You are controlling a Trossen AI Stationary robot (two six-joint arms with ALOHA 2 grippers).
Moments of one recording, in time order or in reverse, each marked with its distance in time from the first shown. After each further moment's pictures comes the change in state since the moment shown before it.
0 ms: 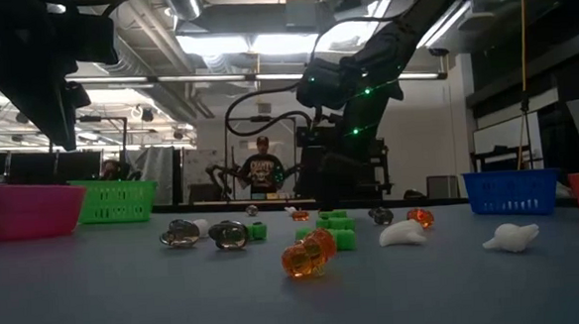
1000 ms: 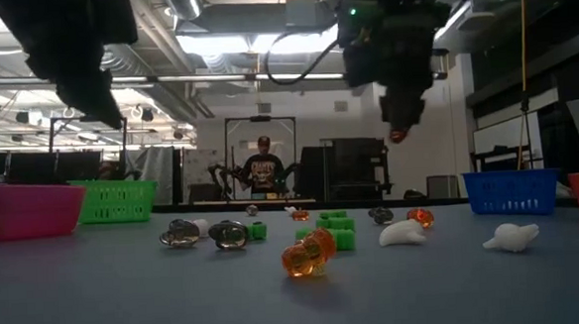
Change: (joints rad) left arm 0.000 0.000 0.000 0.176 -0.174 0.005; right arm 0.088 -0.356 -0.002 -0.555 -0.473 0.281
